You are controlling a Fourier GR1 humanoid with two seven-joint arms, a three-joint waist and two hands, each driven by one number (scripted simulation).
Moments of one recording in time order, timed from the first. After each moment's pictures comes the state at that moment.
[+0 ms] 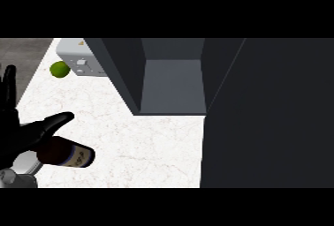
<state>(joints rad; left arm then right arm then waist) -0.19 0.03 0.14 -2.09 0.03 0.37 0.34 0.15 -0.14 0.03 -2.39 -0.24 0.14 0.32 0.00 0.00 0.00</state>
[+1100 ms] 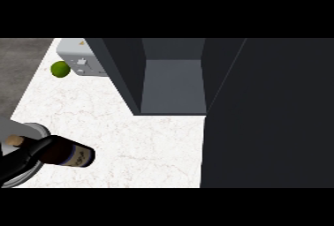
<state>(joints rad) 0.02 0.04 0.15 -2.19 0.02 0.39 0.33 0.12 -0.09 0.05 -2.41 -0.18 0.16 0.39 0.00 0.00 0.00</state>
